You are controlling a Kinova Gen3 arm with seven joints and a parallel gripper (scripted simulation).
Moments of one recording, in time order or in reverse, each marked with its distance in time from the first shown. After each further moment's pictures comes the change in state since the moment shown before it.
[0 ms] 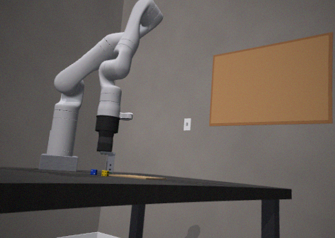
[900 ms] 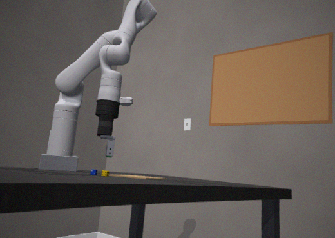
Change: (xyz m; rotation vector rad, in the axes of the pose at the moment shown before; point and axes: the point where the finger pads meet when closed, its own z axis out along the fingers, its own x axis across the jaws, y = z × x) arm 0.003 0.007 -0.051 -0.011 0.004 0.012
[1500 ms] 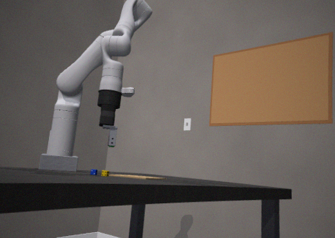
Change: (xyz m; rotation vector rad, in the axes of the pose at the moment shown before) arm 0.000 -0.003 -0.034 0.007 0.003 -0.004
